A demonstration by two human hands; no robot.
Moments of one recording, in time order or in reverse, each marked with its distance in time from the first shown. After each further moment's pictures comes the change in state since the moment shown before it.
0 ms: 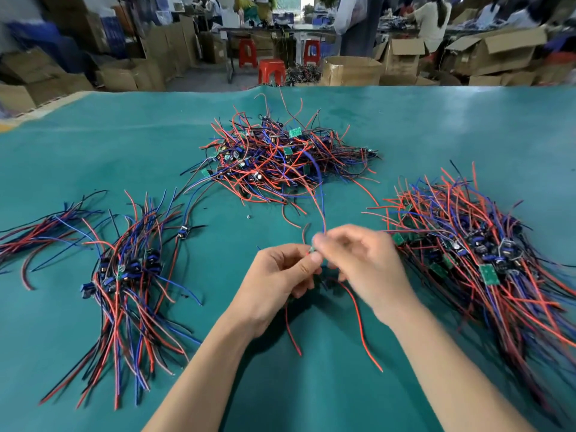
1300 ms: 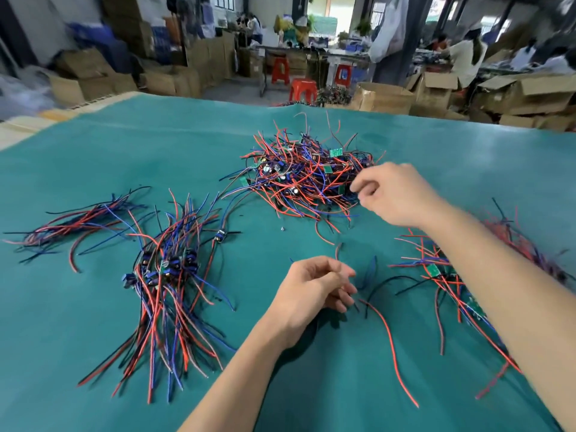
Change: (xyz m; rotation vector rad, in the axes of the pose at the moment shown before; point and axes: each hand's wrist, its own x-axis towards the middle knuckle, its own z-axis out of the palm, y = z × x) left_hand 0.007 0.004 0.001 -0.221 0.087 -0.131; right_hand 0.130 -0.075 -0.014 -0.964 -0.232 -0.201
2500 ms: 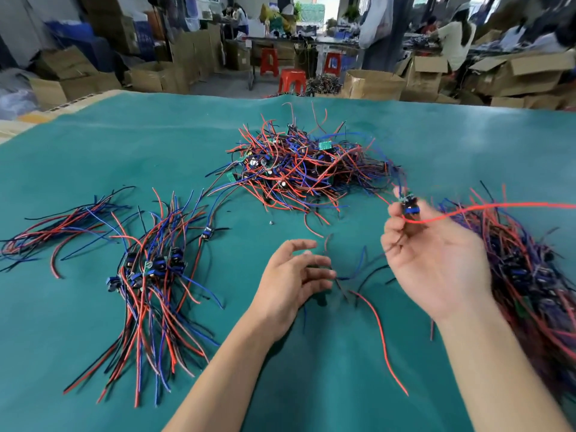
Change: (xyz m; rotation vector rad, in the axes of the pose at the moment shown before) left_hand 0.006 0.000 -0.005 -0.242 0.150 -0.044; right_hand -0.114 0.001 0.031 2.101 0.156 0.283
